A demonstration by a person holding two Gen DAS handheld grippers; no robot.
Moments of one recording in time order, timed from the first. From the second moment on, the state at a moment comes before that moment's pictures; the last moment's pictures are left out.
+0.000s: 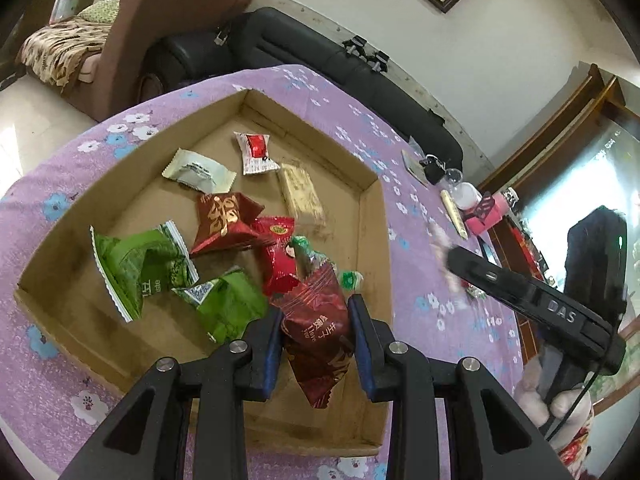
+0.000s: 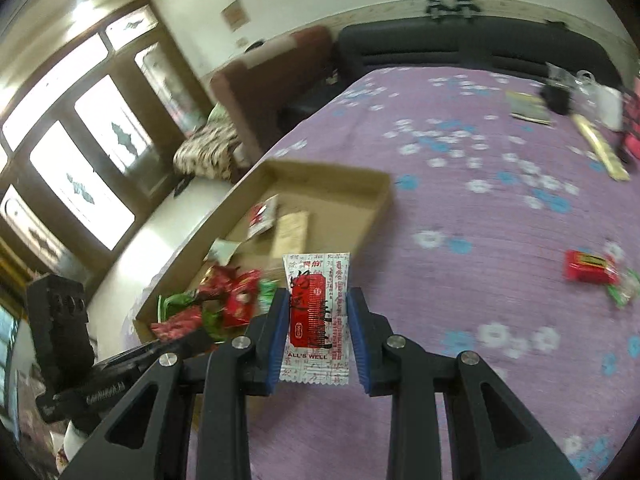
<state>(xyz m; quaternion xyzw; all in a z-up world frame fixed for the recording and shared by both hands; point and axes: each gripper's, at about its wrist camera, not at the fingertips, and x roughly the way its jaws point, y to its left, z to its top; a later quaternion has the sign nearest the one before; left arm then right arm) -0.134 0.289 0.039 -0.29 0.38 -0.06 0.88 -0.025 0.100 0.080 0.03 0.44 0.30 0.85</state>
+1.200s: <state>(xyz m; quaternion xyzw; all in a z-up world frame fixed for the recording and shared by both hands) -0.149 0.301 0.055 -0.31 0.34 -0.07 0.89 0.001 0.166 0.053 -0.03 0.44 0.26 0.86</state>
